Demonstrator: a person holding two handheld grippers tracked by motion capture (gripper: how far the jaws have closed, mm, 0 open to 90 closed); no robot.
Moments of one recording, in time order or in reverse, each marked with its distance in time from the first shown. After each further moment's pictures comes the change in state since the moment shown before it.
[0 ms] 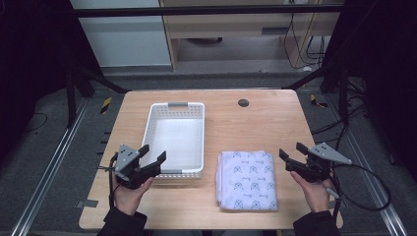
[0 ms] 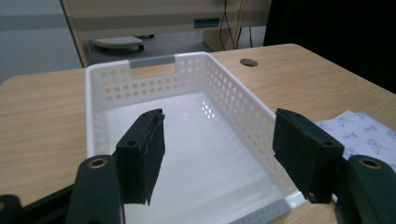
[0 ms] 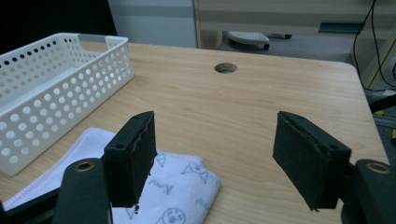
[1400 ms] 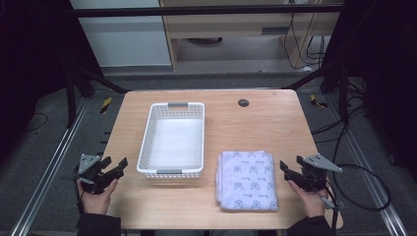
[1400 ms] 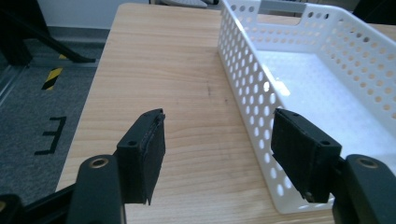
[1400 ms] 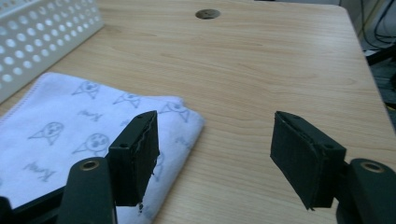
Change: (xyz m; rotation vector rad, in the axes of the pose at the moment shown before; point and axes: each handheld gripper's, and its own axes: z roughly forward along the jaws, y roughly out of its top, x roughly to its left) left arm 0.109 -0.062 -0.029 0.094 0.215 -0.173; right arm -0.001 -0.044 0.008 0.136 -0.064 0.022
